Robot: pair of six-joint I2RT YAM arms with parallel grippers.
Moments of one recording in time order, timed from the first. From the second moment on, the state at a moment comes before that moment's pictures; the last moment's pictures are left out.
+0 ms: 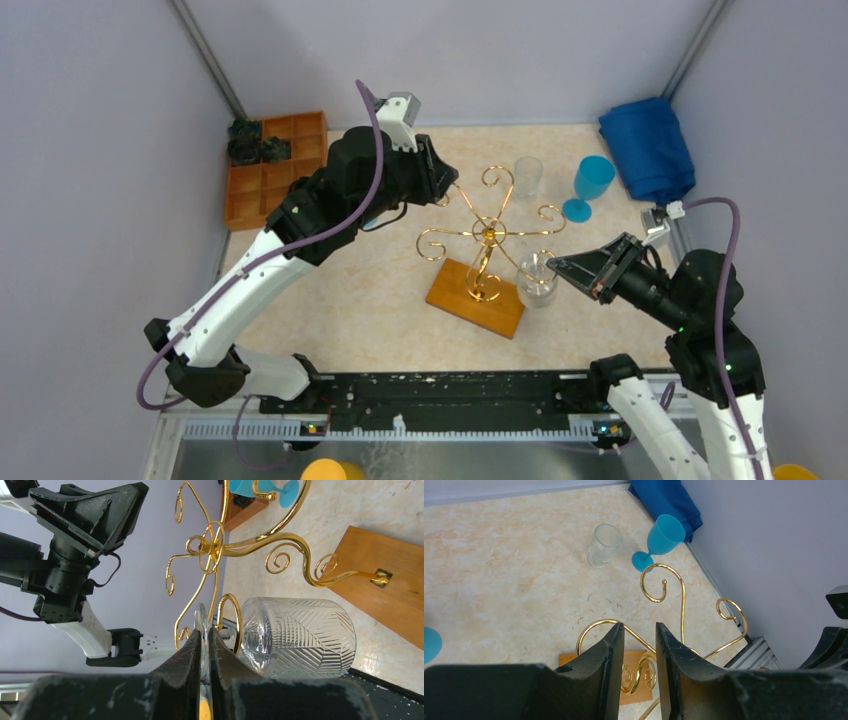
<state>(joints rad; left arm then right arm) -0.88 1.33 1.67 -0.57 -0.18 -0.48 0.24 0.46 1.02 -0.74 -0.51 1.08</state>
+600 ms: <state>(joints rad) -0.88 1.33 1.67 -0.58 -0.20 -0.47 0.24 0.50 1.01 -0.67 -0.59 1.10</state>
